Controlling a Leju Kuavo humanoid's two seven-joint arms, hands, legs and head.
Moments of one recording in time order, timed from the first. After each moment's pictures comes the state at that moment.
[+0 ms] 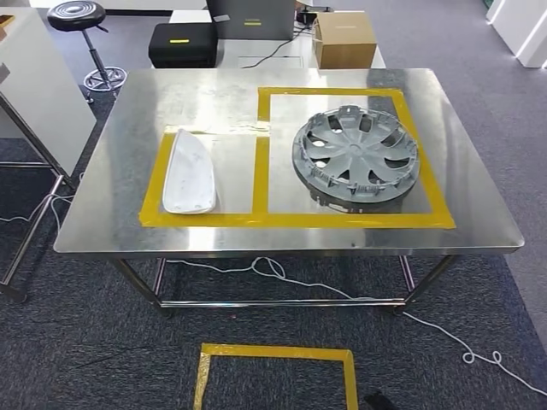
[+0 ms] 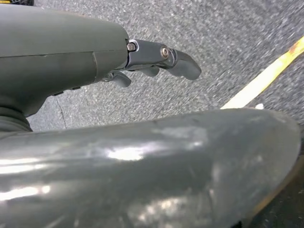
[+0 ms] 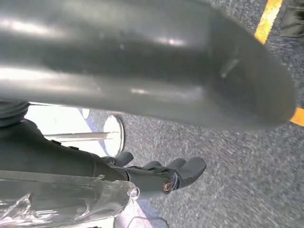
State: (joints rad) left arm -0.06 -0.19 0.86 -0.26 -1.54 -0.04 0.13; right arm -0.07 0.18 -0.93 -0.22 1.44 0.17 0.32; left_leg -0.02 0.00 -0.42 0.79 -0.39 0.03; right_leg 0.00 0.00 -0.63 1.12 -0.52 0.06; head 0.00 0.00
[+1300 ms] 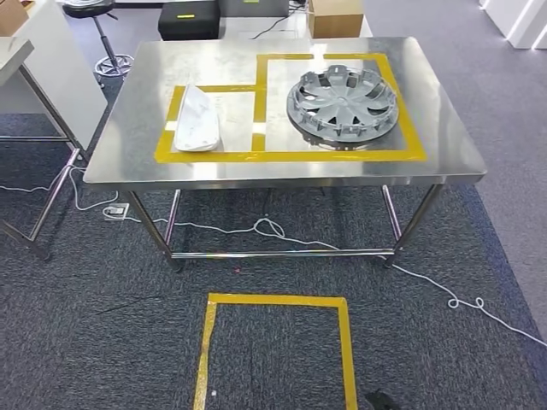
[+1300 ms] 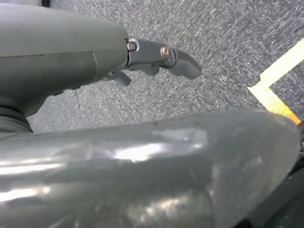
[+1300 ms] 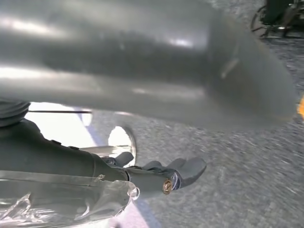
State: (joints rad) left arm -0.06 -0.19 0.88 -0.26 -1.55 -0.03 0.13; right arm -0.08 0.18 -0.94 -0.22 1.45 0.16 0.31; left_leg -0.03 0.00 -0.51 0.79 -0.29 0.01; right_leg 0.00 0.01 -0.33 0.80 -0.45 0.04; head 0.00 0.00
